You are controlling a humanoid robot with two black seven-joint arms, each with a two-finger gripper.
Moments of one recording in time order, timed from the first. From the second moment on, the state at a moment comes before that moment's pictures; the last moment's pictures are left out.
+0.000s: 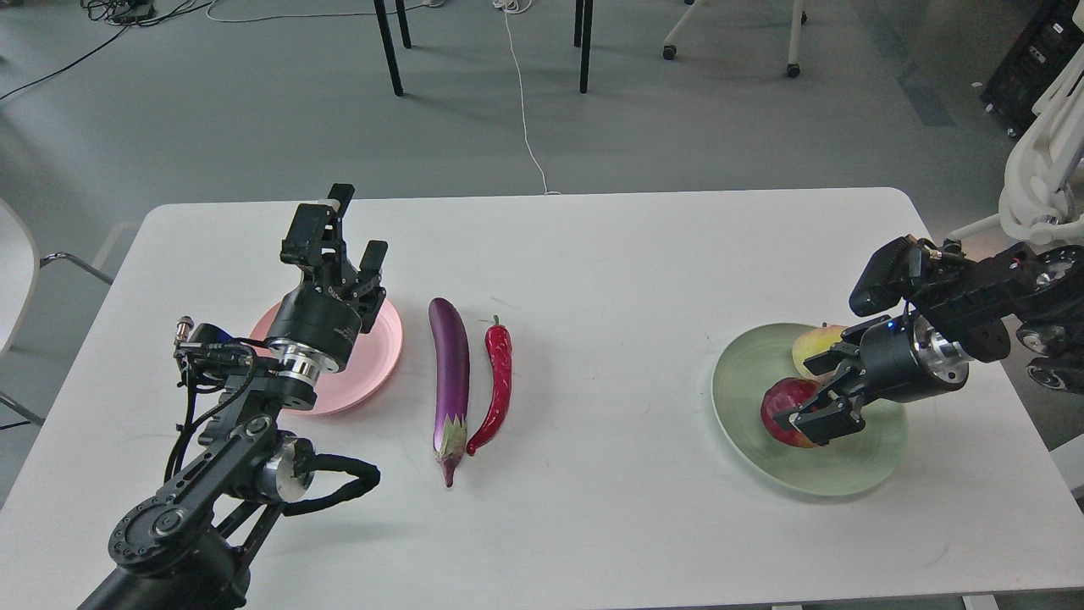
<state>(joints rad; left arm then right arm) -0.21 0.14 -1.11 -1.30 0.89 0.10 -0.38 1.62 -0.67 -0.94 1.33 -1.44 0.07 0.49</state>
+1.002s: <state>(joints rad) -0.69 0.53 -0.55 -1.36 1.86 -0.18 -0.49 0.70 -0.80 0.28 1.22 -0.08 0.15 0.49</state>
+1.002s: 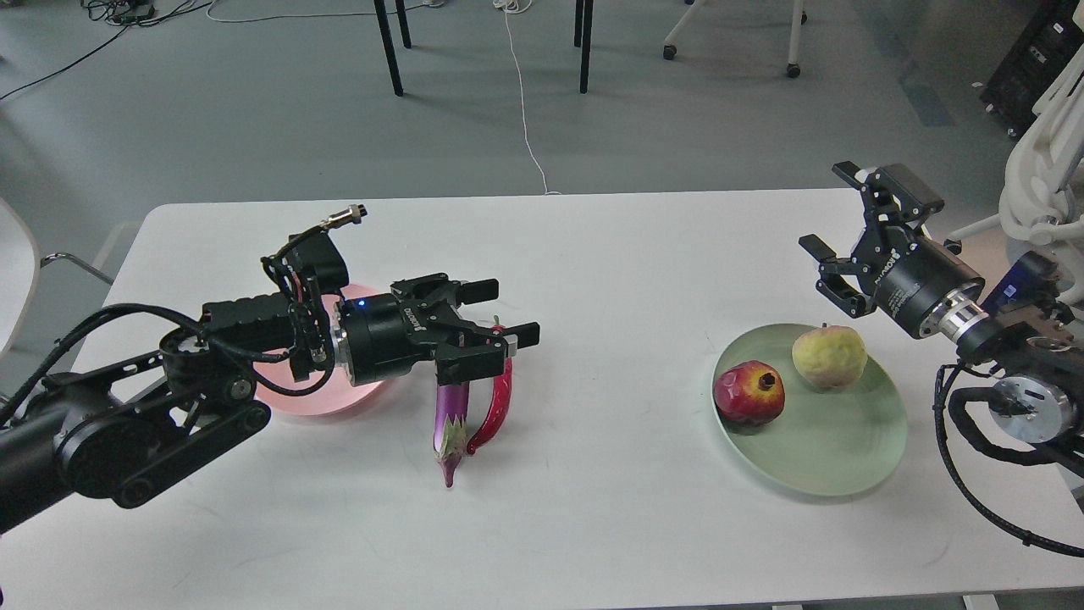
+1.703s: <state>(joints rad) -0.91 0.41 -0.40 -1.24 1.52 -0.49 0.14 0.62 -0.80 0.31 1.17 -0.08 0.17 0.49</state>
